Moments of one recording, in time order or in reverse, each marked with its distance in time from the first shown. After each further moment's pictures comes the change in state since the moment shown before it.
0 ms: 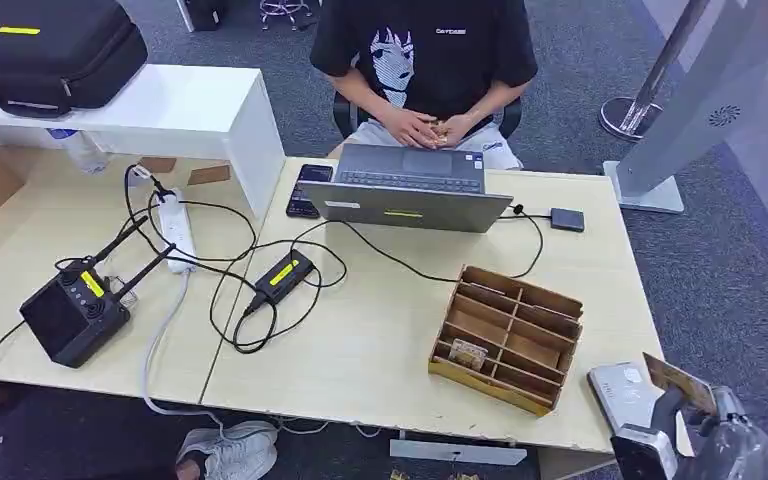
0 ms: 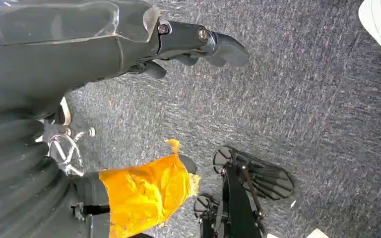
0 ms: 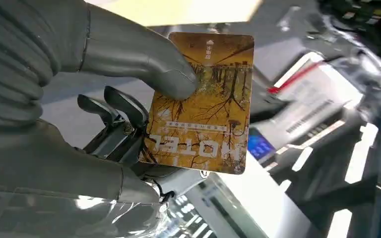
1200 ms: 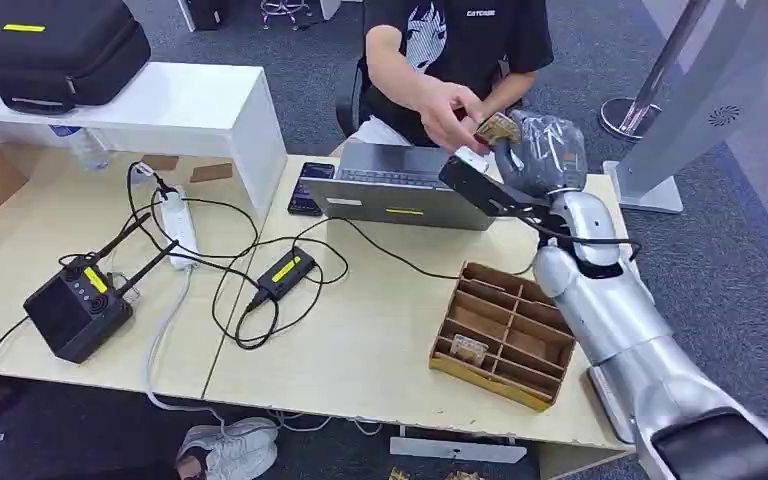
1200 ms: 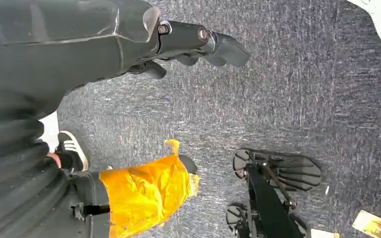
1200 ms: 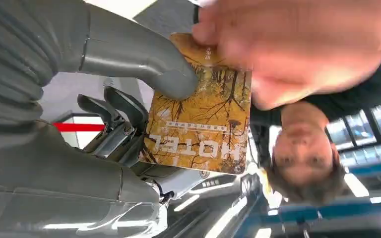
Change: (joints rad) left arm -0.021 0.024 -0.106 0.000 -0.165 -0.090 0.021; right arm -1.221 -0.150 0.725 0.927 0.061 0.295 0.409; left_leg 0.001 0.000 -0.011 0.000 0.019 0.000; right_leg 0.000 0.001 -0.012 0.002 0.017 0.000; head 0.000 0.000
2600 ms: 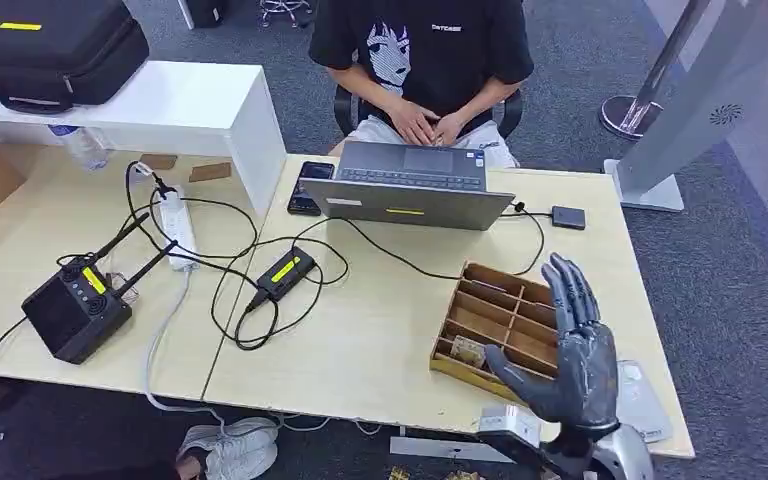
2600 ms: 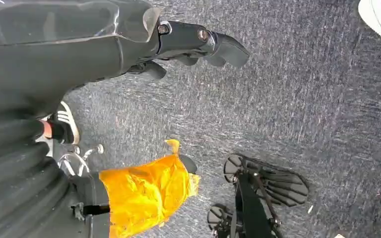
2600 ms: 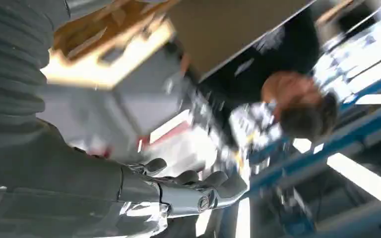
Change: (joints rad) left arm 0.023 -0.009 0.064 0.000 0.111 0.072 -0.011; right arm 0.939 -0.171 -0.153 -0.881 0.104 -0.268 -0.216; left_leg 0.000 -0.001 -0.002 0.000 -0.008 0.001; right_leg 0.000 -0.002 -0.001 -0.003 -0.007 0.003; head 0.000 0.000
